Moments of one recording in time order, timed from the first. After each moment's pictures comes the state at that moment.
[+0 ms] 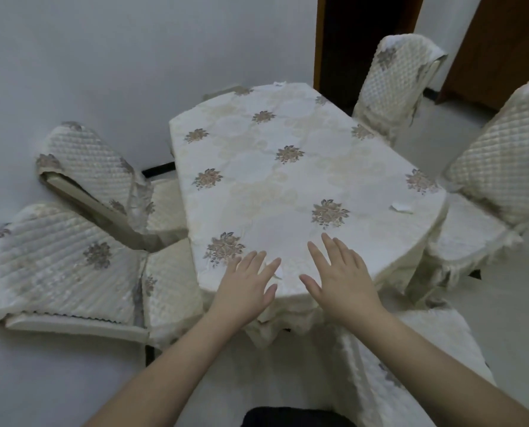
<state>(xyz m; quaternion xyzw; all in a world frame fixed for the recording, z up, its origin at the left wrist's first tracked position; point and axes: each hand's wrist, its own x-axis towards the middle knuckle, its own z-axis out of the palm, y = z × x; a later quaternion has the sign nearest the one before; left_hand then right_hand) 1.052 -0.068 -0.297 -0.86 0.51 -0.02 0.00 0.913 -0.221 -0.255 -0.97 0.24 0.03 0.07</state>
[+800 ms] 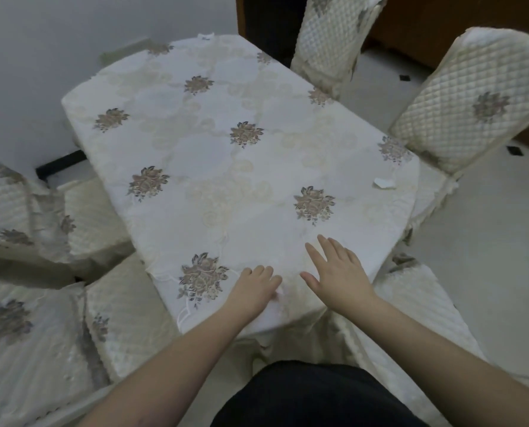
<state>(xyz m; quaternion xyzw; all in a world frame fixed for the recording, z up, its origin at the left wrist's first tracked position) 1.187 -0.145 -0.439 -0.72 0.69 0.09 0.08 1.019 -0.258 -0.334 -0.93 0.35 0.09 0.06</state>
